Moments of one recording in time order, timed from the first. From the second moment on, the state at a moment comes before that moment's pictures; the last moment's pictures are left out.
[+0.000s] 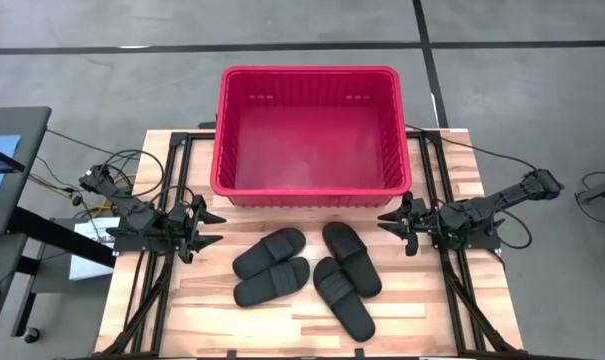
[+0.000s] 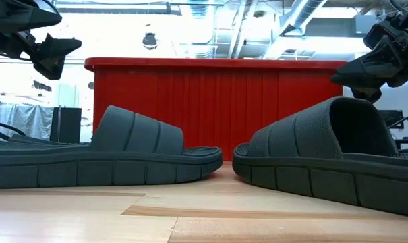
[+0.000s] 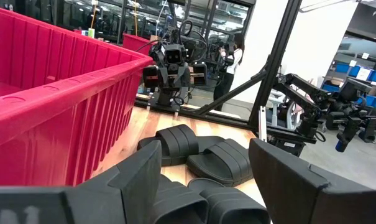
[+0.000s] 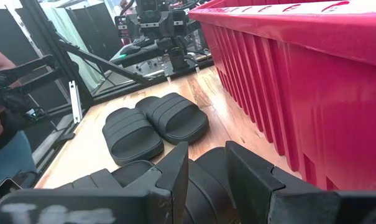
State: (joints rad) left arm -0.62 0.00 0.01 0.08 -0.59 -0.21; right arm 0.37 0.24 0.01 0.06 0.42 0.33
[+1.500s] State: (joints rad) left arm -0.62 0.01 0.17 0.94 -0.09 -0.29; right arm 0.37 0.24 0.01 0.06 0.42 0.33
